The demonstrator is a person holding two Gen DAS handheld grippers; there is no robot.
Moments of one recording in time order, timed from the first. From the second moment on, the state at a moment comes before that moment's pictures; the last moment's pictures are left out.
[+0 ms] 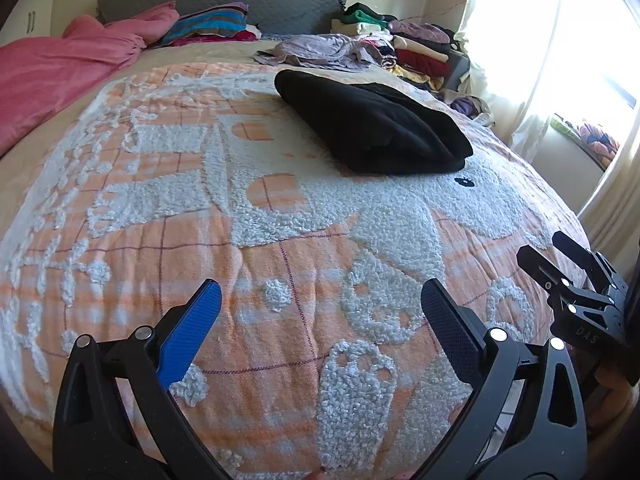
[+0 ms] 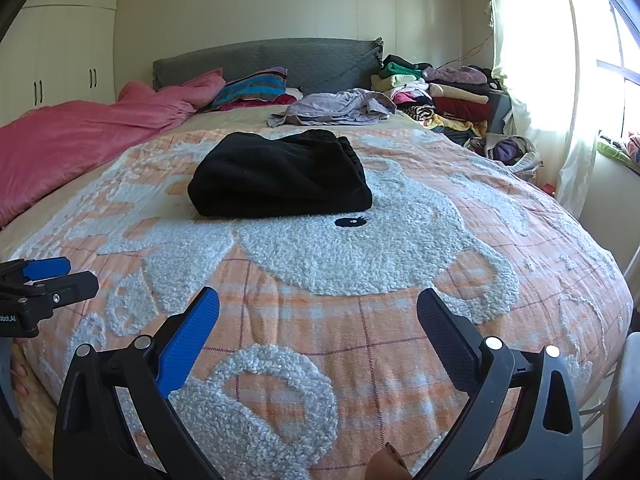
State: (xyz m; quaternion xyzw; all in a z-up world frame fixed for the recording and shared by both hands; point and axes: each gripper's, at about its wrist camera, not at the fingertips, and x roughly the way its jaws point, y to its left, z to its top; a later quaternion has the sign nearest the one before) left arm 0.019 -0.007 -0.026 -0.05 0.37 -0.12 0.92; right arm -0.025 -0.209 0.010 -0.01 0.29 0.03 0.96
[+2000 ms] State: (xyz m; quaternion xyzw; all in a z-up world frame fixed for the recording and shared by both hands) left arm 0.018 -0.003 -0.024 -0.03 0.38 -0.08 0.92; right arm -0.021 -0.201 0.008 -0.01 0.30 0.04 0.95
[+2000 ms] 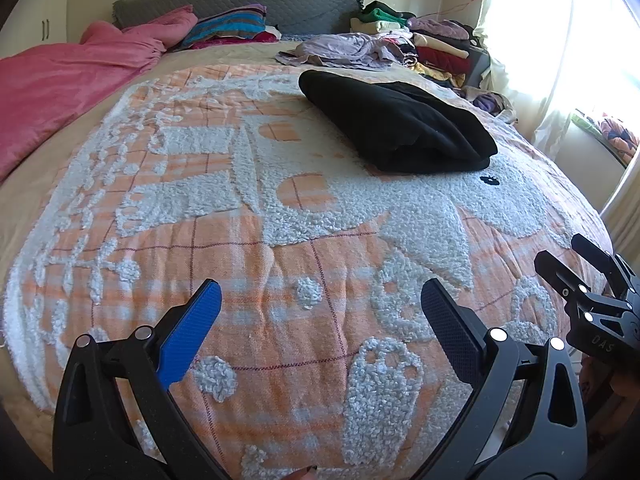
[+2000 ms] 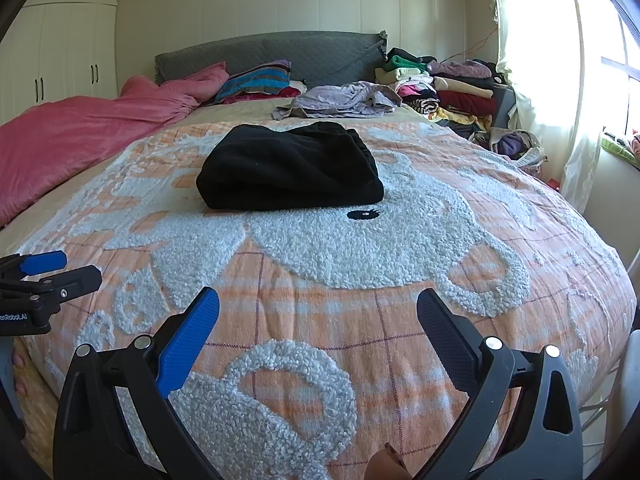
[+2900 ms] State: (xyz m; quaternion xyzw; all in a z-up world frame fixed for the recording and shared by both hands) left arm 0.044 0.211 0.003 -0.13 0.38 0.12 0.91; right arm -0.055 -0.468 0.013 0.12 0.28 -0.35 0.89
